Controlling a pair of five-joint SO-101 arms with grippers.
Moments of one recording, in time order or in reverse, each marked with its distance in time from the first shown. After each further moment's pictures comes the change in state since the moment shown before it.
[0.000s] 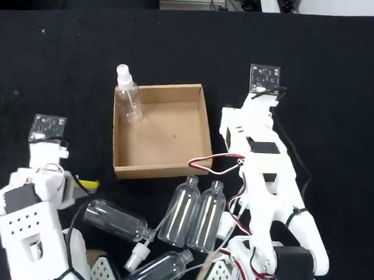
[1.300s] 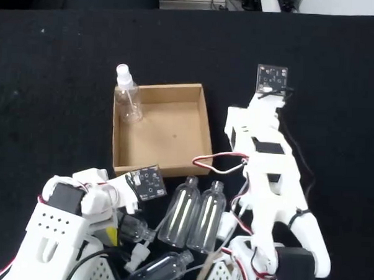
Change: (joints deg) left arm 39.6 -0.7 -0.7 13.9 -29.9; right arm 2.2 0.0 0.0 0.0 0.0
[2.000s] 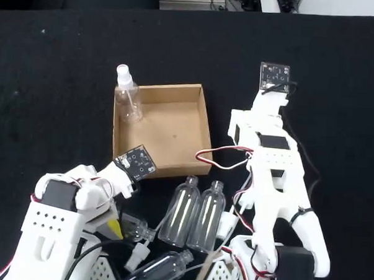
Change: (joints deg) left arm -4.3 0.7 -4.5 3.1 10.5; right arm 1.3 0.0 -4.7 12.0 0.0
